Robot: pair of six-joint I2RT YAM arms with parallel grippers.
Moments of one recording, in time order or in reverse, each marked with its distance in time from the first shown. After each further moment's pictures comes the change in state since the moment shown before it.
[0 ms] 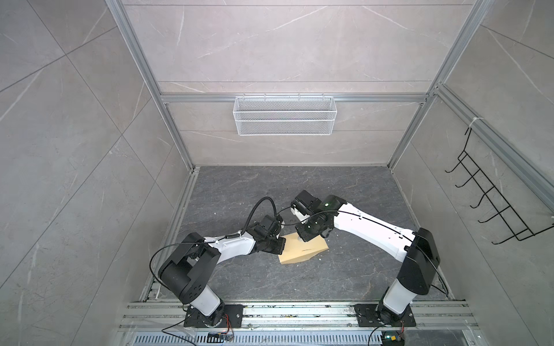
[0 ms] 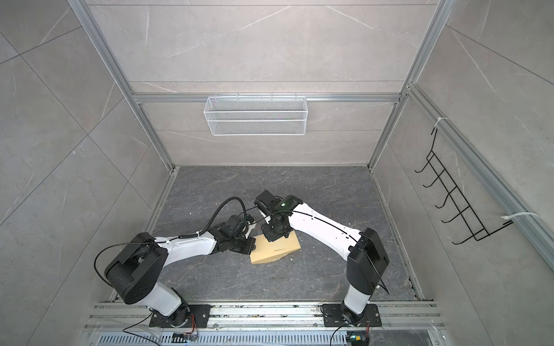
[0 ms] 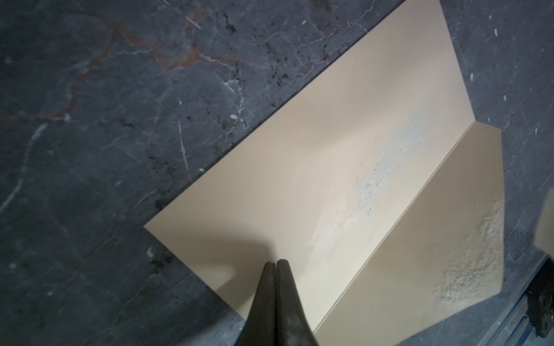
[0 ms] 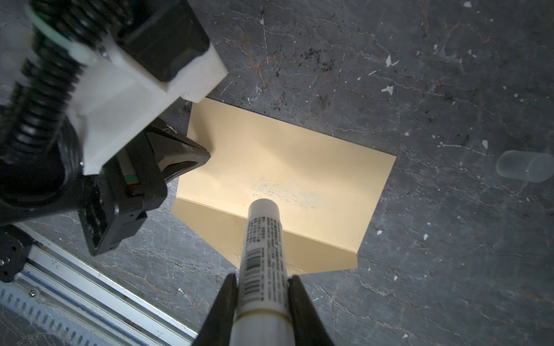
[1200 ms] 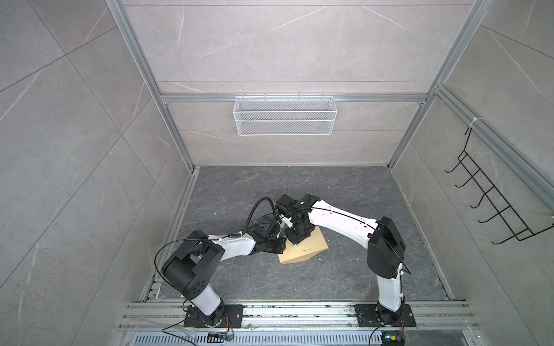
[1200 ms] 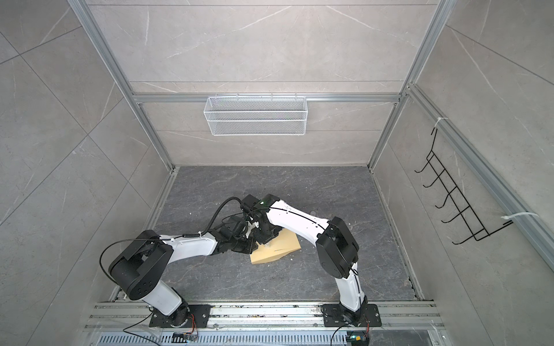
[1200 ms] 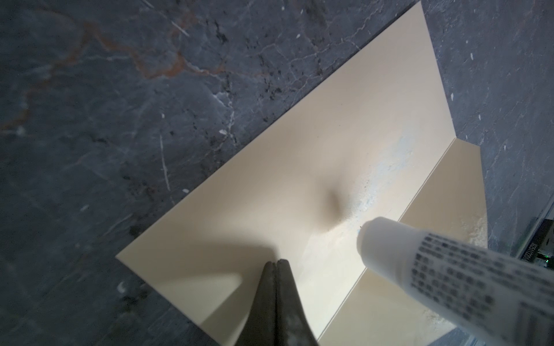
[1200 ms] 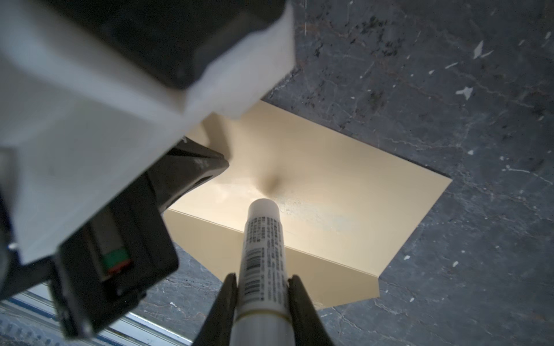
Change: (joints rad) left arm 0.012 0.038 -0.034 0.122 0.041 -0.044; right arm 0.040 0.256 0.190 -0.120 0.000 -0.038
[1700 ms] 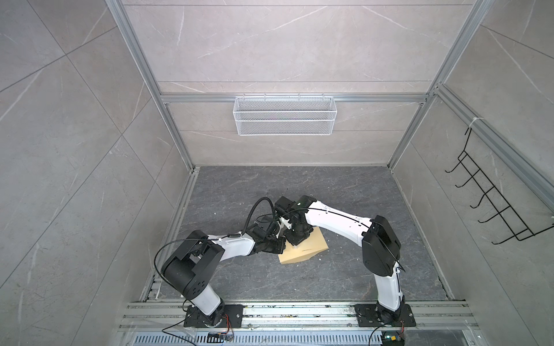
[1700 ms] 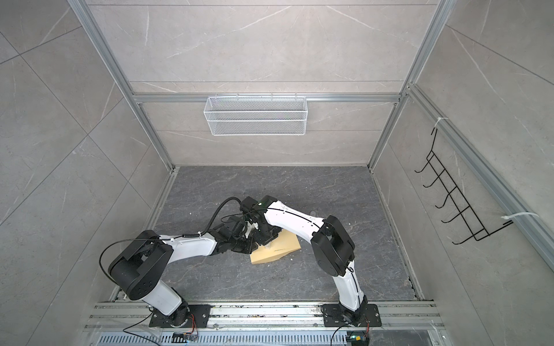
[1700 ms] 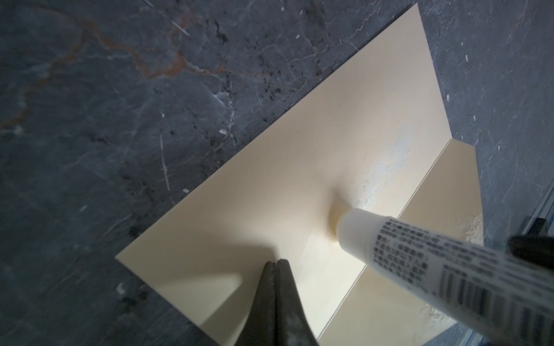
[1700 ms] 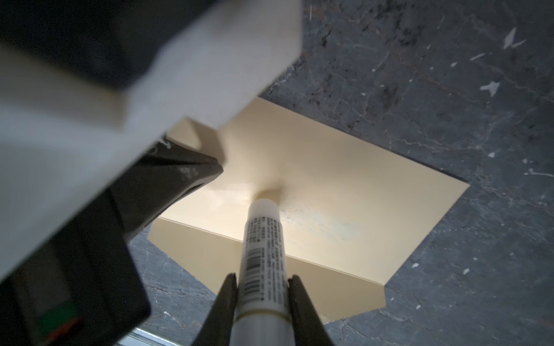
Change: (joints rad) left arm 0.007 0.000 -0.008 0.013 0.013 -0.004; right arm 0.000 0.041 0.000 0.003 0.000 0.000
